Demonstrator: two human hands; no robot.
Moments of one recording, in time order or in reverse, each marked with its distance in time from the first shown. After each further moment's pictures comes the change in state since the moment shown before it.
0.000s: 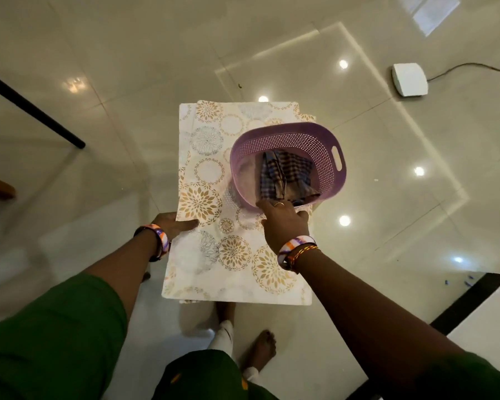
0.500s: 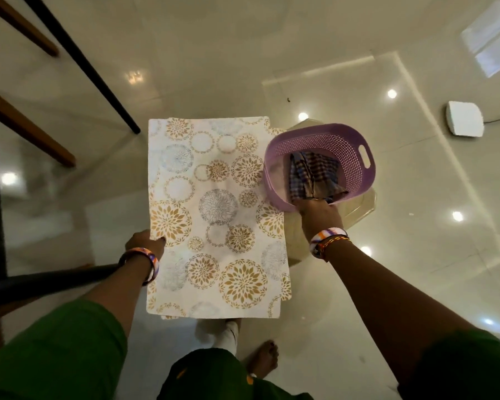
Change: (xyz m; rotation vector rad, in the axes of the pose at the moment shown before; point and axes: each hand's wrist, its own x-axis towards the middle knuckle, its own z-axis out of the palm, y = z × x) left_hand -0.048 -0.081 -0.059 0.131 0.460 -0.165; right_hand 0.025 -0.002 -0.007 -0.090 0.118 -0.140
